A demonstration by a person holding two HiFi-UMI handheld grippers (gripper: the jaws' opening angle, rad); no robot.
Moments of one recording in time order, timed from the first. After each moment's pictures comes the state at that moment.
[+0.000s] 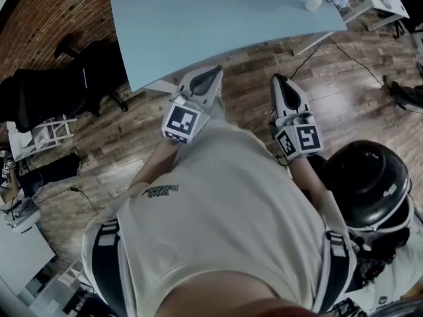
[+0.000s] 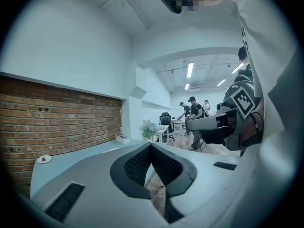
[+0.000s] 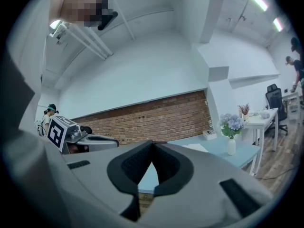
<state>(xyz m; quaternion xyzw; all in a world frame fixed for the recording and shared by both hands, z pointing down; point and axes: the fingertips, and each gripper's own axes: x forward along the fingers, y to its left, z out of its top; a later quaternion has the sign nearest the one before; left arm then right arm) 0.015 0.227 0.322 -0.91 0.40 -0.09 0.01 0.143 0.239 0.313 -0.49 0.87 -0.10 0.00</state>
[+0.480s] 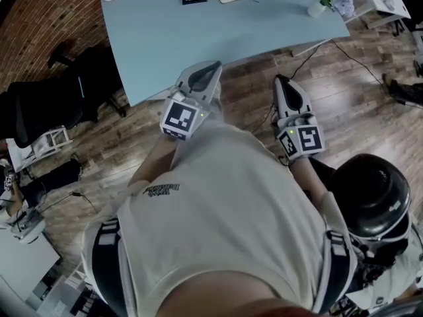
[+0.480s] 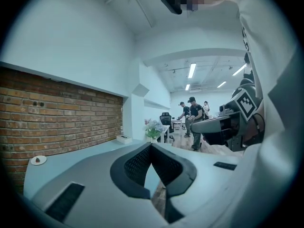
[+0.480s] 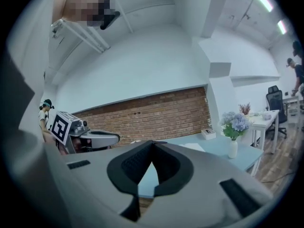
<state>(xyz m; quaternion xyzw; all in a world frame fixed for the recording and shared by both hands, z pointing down) 0.003 0.147 0.328 -0.92 0.39 -0.09 -0.01 0.139 0.172 0.325 -0.50 0.86 -0.11 -0.02</state>
